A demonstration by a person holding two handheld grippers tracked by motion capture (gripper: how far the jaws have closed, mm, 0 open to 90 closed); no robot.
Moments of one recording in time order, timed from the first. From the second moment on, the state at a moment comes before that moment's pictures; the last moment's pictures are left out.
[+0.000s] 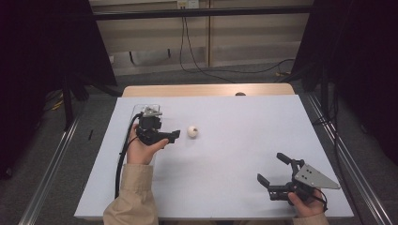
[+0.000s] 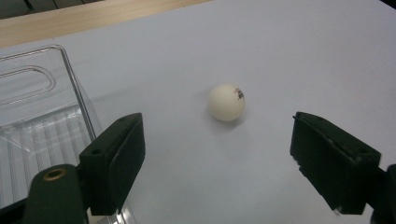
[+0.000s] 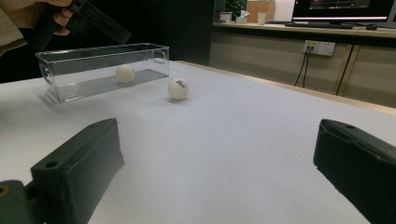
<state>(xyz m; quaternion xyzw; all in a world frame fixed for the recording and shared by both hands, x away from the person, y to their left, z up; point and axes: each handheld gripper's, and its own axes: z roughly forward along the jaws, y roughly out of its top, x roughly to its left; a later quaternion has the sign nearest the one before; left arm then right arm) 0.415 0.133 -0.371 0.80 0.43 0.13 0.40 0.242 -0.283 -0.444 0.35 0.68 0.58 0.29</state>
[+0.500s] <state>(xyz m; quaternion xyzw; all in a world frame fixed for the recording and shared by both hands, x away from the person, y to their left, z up) 0.415 0.120 -0.372 0.81 0.42 0.12 0.40 0.243 -0.282 -0.444 0.35 0.68 0.58 0.29</state>
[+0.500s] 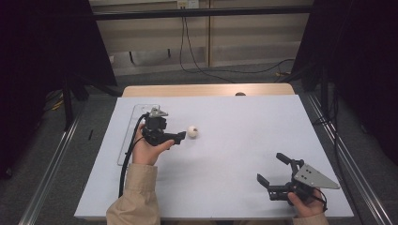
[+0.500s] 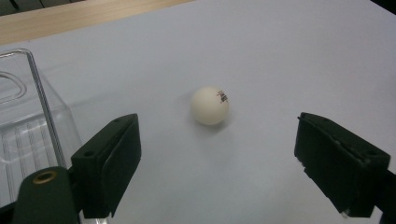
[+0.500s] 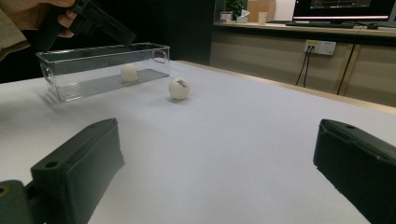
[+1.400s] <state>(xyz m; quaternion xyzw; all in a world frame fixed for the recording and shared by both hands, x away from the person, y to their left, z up) 0.416 0.098 -0.380 0.81 0.42 0.12 0.40 0.242 -0.282 -0.445 0.35 0.68 0.58 0.28</state>
